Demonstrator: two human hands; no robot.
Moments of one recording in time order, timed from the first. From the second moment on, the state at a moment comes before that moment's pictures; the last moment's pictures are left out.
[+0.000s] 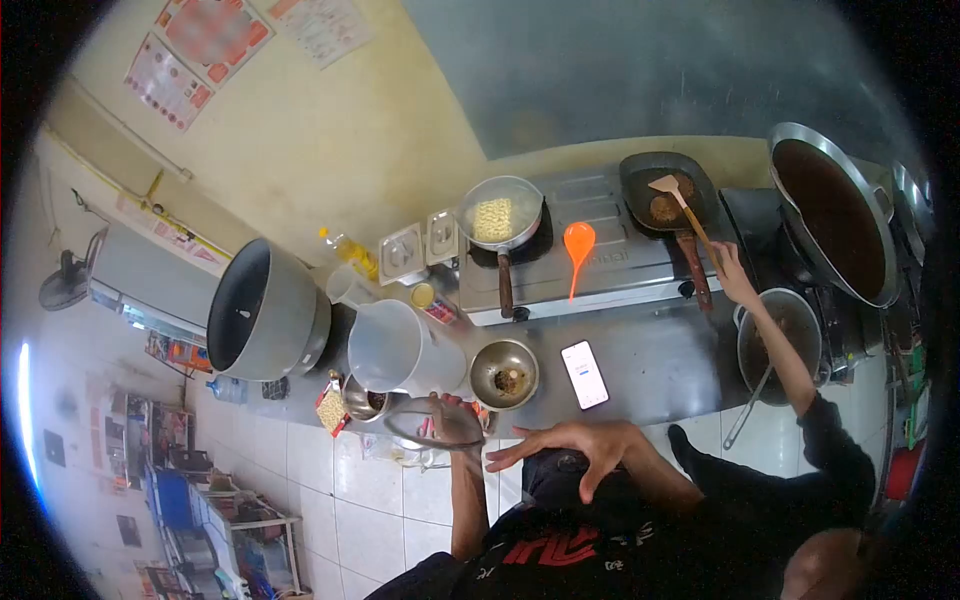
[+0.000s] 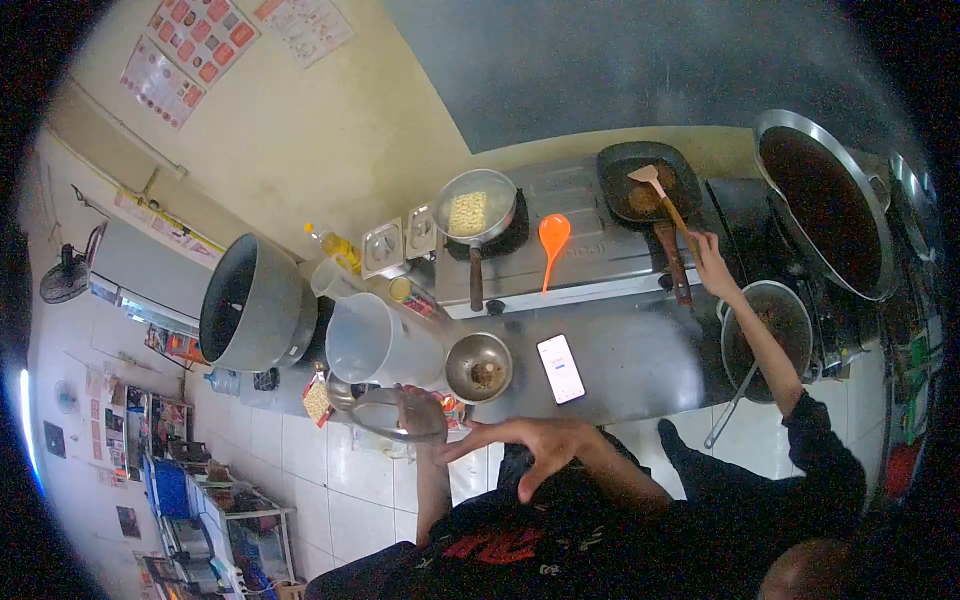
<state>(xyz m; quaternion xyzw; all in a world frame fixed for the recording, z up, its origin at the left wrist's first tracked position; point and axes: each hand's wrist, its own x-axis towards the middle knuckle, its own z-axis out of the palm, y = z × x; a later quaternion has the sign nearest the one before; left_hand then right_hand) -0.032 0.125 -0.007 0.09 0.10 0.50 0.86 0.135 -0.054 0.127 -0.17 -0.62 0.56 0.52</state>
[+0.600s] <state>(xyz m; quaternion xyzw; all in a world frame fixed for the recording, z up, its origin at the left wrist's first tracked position) -0.064 0.094 0.010 0.19 0.22 0.54 0.79 0.319 0.076 -0.054 -0.92 -0.30 0.02 0.25</state>
